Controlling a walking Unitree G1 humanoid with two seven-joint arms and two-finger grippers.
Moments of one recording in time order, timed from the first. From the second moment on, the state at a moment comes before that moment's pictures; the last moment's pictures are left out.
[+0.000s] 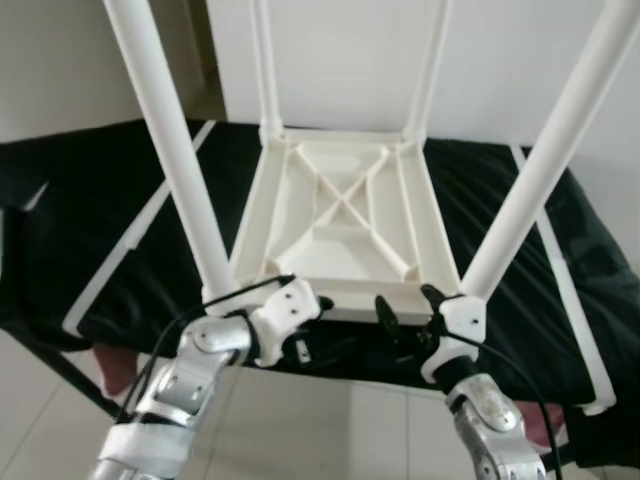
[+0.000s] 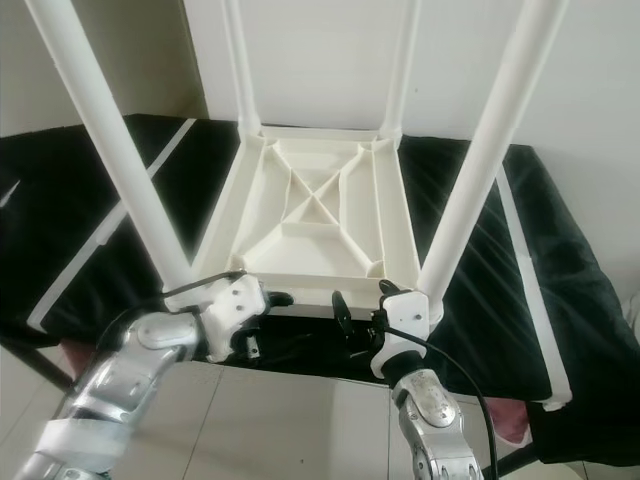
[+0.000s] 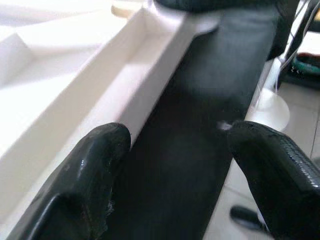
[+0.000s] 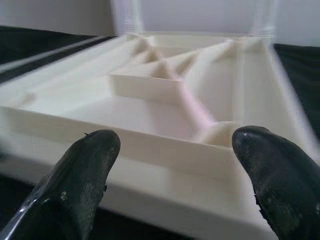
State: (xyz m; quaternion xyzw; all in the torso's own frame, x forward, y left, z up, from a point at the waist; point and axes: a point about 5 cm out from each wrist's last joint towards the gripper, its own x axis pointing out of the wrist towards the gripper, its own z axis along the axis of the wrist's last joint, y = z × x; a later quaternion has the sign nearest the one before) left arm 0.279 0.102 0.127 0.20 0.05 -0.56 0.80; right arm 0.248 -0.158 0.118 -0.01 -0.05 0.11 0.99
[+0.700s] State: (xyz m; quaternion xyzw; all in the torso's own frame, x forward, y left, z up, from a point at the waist) left arm 0.261 0.166 0.138 0.23 0.14 -0.58 0.77; right arm 0.264 -0.208 0.123 -0.03 -0.06 0.00 1.00
